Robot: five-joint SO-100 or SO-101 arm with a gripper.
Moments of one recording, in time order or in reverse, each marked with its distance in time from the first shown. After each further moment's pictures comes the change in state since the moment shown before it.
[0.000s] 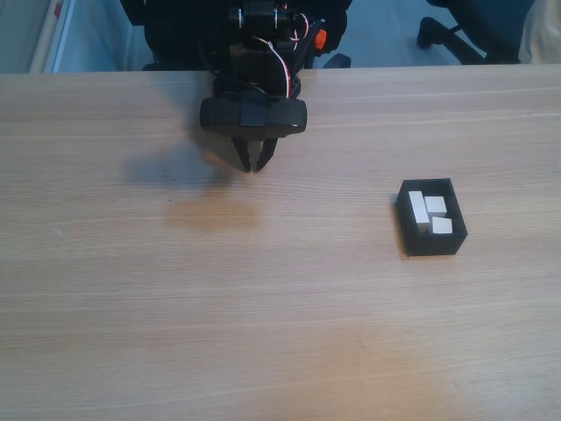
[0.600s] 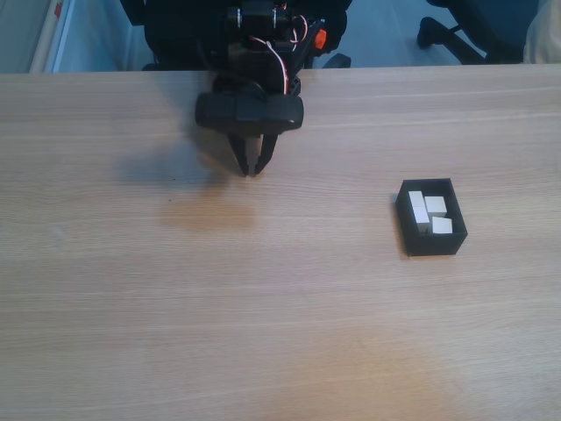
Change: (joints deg) arm 0.5 0.0 0.0 -4.6 0.0
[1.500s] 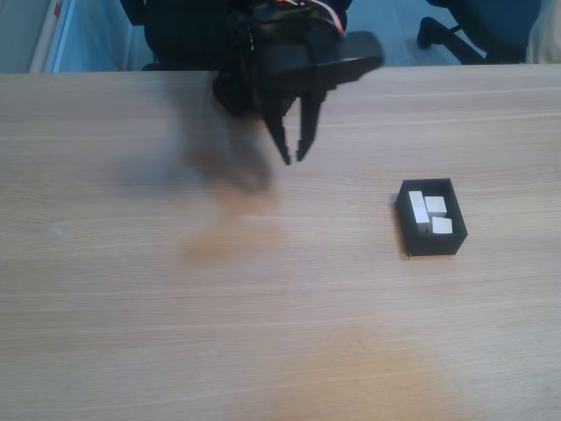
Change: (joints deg) arm -13.3 -30.9 -33.8 -12.2 -2.6
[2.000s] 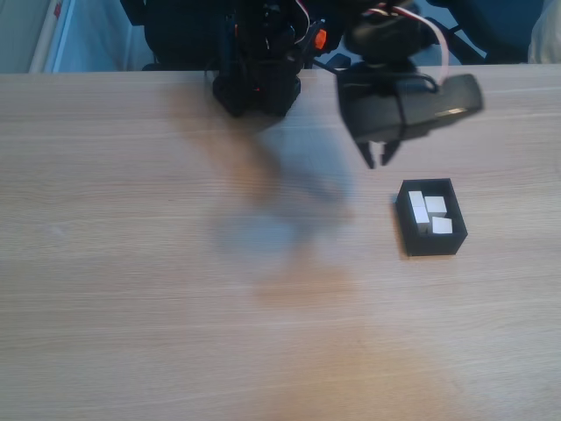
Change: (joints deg) arm -20.3 -40.0 -31.8 3.2 25.0
